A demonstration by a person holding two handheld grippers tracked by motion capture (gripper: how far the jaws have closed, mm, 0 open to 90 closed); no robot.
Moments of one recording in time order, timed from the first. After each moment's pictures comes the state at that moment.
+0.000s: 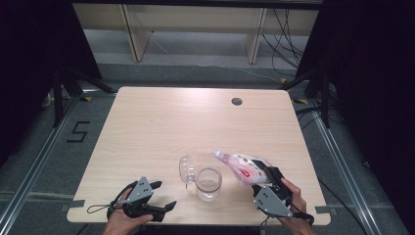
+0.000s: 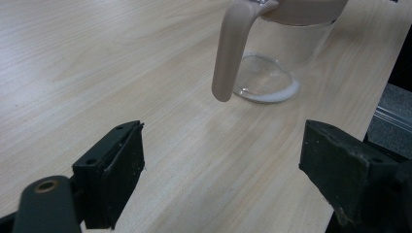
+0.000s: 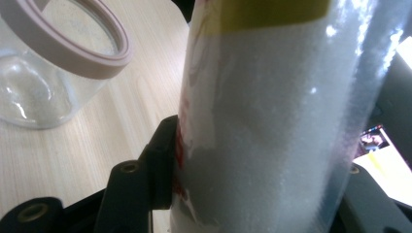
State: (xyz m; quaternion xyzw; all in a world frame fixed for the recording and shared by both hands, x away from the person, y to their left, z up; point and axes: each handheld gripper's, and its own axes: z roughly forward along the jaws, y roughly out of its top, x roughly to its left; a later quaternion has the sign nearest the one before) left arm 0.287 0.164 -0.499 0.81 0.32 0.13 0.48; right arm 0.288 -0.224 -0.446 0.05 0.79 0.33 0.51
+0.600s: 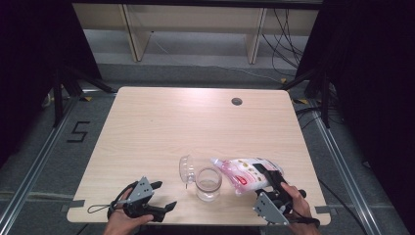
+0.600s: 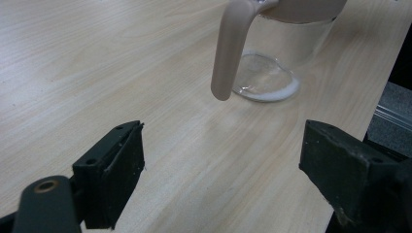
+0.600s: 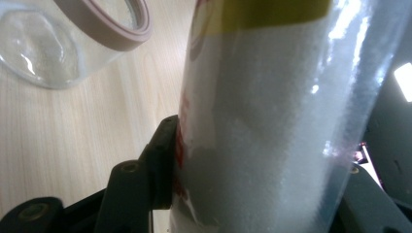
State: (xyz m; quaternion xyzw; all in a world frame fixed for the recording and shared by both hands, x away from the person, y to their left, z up) left arm 0.287 0.164 -0.499 0.81 0.32 0.13 0.48; right arm 0.279 -0.225 -0.442 -0.02 0.80 0.27 0.54
